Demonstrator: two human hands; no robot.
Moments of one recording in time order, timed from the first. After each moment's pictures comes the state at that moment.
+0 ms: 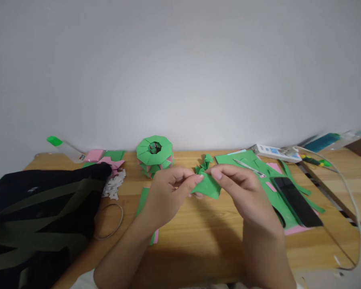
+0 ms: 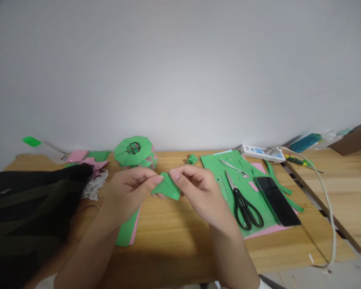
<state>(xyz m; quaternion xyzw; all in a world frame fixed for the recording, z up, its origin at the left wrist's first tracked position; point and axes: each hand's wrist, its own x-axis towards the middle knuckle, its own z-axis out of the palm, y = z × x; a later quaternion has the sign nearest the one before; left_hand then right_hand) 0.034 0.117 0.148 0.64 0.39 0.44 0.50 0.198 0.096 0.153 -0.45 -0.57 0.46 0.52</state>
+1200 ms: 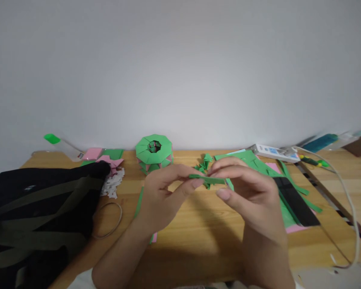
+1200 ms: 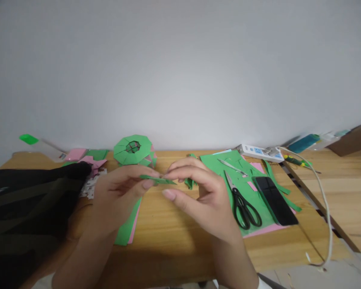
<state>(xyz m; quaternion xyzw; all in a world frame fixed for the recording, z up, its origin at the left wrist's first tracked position) 0.029 0.112 0.147 0.64 0.33 0.54 0.44 0.201 0.087 0.155 -0.36 -0.68 0.30 0.57</state>
